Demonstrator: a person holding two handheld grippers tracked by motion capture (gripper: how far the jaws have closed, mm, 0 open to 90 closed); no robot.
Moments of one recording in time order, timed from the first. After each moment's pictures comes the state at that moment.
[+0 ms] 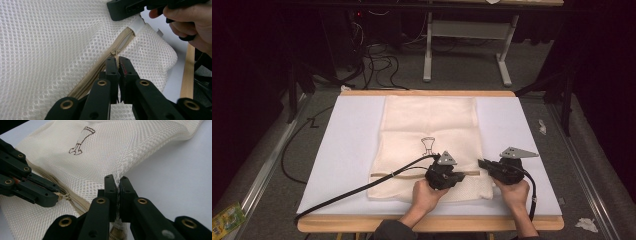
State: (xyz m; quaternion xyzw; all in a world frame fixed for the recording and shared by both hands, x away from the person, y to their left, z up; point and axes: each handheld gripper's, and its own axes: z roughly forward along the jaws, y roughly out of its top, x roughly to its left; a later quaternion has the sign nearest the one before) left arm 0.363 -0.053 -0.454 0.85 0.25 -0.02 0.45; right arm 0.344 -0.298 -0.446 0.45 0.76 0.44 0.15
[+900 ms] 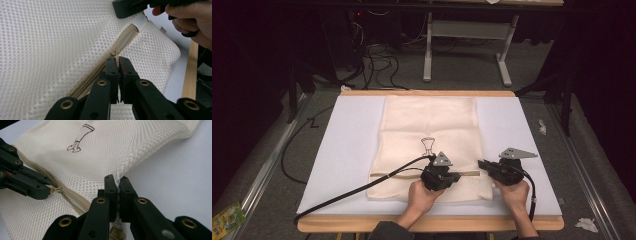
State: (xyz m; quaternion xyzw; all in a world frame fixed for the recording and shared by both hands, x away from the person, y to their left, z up) left arm 0.360 -0.040 -0.453 0.85 0.26 0.00 0.45; right arm 0.344 -0.297 -0.449 0.45 0.76 0.44 0.15
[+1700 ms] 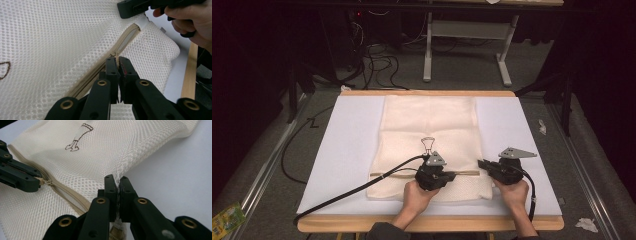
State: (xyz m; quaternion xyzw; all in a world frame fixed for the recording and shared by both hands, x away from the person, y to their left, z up) left arm 0.361 -0.024 -0.452 0.85 0.27 0.00 0.46; right arm 0.346 -0.297 -0.451 0.45 0.76 0.44 0.15
